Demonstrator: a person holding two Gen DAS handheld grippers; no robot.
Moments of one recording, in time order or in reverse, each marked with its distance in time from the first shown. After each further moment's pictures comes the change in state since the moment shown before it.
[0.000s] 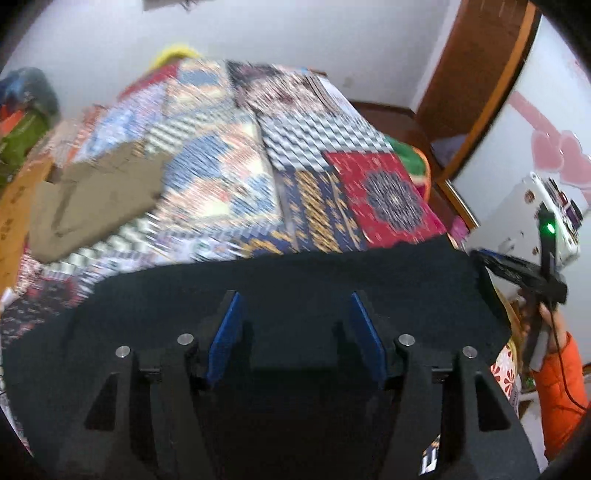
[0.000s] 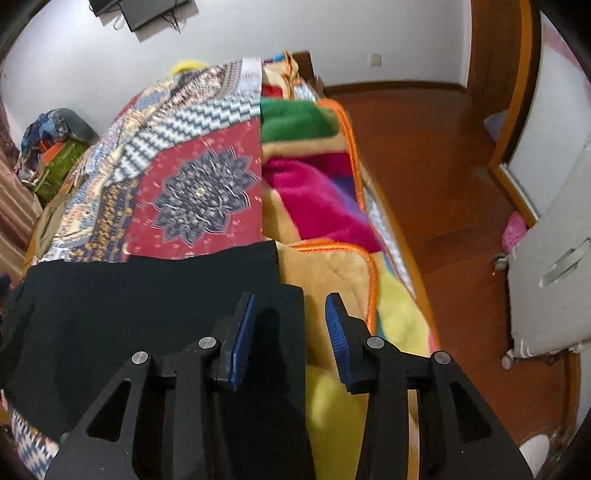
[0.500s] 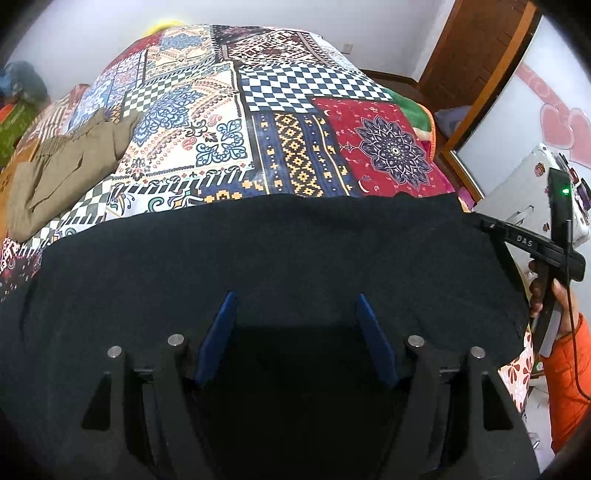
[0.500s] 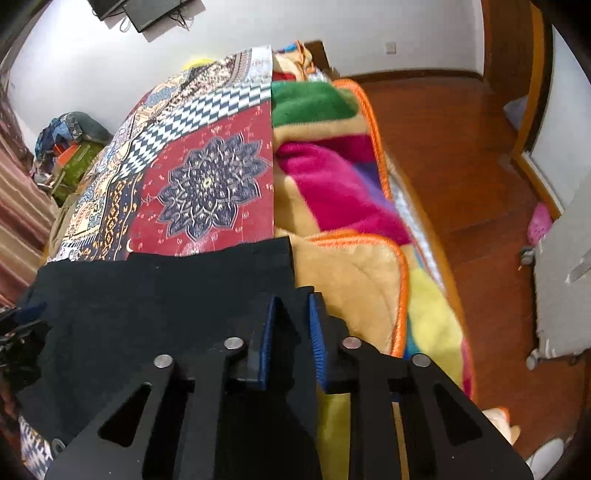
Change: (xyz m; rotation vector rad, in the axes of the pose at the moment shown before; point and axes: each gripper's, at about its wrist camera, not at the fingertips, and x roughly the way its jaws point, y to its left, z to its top) left arm 0.046 -0.019 -0.019 0.007 0.098 0.026; right arm 0.007 -0.004 -0.009 0.007 -0.007 0.079
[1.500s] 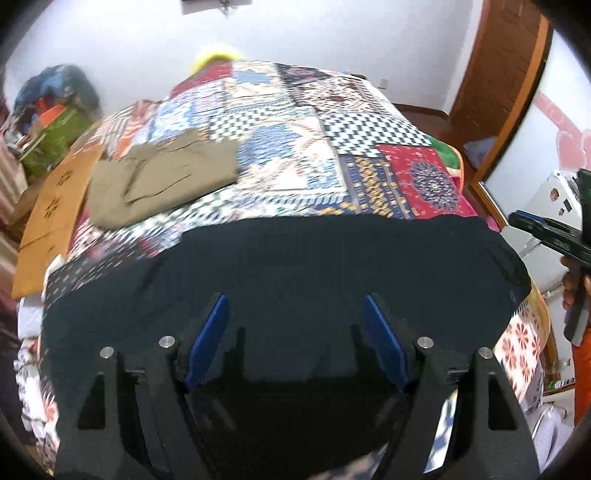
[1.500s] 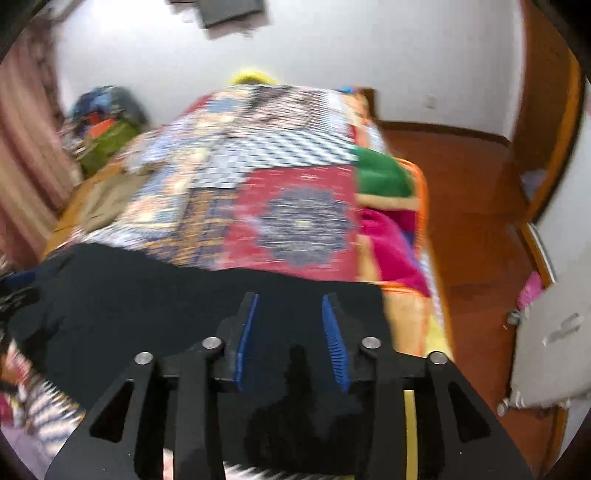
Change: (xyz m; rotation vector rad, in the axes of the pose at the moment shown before) left arm -0.110 0.077 -0.046 -0.065 -0.125 0.144; right arm -0.065 0.094 0.011 -0.233 -0.075 0.030
